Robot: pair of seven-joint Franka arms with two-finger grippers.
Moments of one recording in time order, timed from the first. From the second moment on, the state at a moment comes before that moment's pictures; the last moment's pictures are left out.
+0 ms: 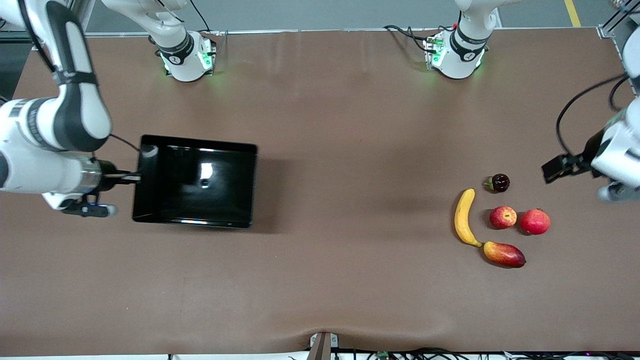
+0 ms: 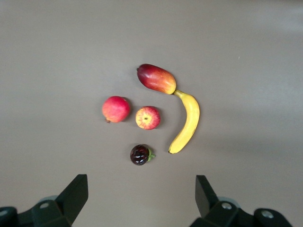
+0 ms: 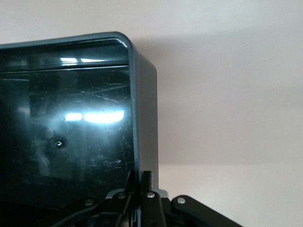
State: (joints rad) left arm 0.24 0.18 -0.37 -1.39 0.20 1.60 -0.21; right arm -0.06 0.29 -0.03 -1.78 0.11 1.80 -0.05
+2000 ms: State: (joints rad) left arm 0.08 -0.01 -0.11 -1.44 0.05 1.39 -0.08; right arm -0.36 0.42 0.08 -1.22 0.13 1.44 -0.46
